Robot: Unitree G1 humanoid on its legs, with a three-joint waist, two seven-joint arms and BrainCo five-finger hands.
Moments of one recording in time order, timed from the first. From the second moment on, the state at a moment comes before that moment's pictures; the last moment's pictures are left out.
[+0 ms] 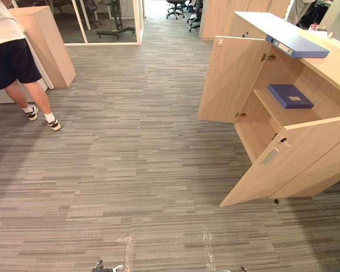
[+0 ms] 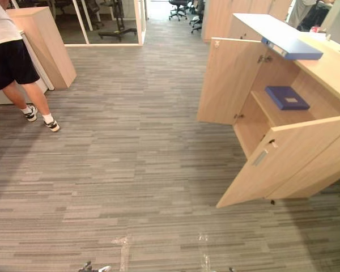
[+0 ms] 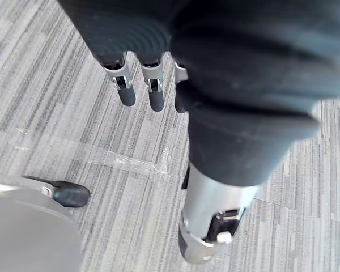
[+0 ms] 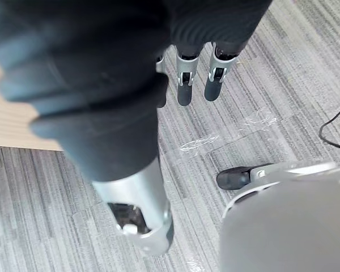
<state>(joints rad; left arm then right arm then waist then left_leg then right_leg) 0.13 0.08 0.19 1.07 -0.17 -0.11 0.14 0.06 -0.07 -0.28 1.17 0.10 0.00 -0.10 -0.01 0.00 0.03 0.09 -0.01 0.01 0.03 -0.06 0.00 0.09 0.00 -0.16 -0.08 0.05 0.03</state>
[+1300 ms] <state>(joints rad) 0.06 0.07 0.15 1.02 -0.11 -0.13 0.23 -0.01 -0.02 -0.25 1.14 0.06 -0.03 -0.18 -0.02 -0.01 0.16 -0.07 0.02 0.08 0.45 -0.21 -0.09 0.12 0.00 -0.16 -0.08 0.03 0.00</state>
